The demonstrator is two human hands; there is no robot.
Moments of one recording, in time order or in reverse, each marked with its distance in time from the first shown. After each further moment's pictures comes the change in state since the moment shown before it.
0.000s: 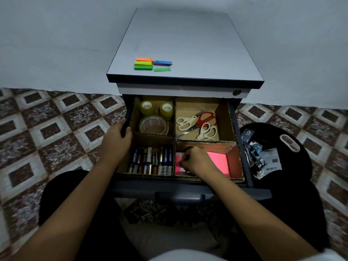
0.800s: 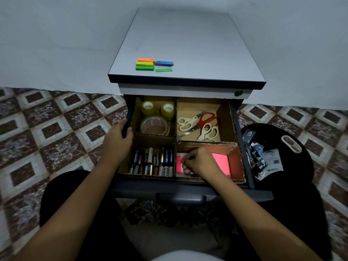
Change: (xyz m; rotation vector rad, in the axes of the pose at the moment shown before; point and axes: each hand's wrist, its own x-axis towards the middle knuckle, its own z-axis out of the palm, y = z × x) left_hand 0.000 -0.004 0.001 -0.031 -0.005 0.008; right_hand -0.004 0.005 -0.001 0.396 -0.050 0.097
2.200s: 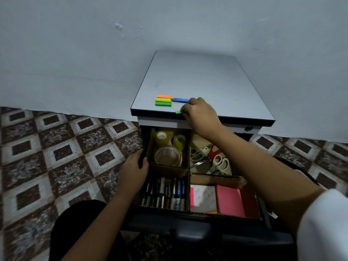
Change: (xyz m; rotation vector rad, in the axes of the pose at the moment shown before) left_hand 0.000 0.000 0.001 -0.061 0.012 -0.014; right_hand 0.066 -0.161 -0.065 -1.004 0.534 -0.827
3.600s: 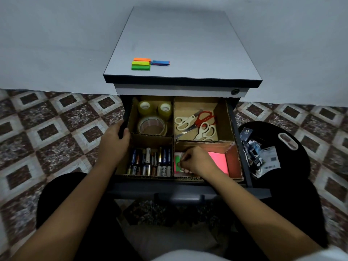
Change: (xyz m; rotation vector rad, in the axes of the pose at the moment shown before) left_hand -0.001 0.005 -0.002 0.061 0.005 0.008; right_hand -0.166 -0.032 0.068 0.872 -0.624 0.739
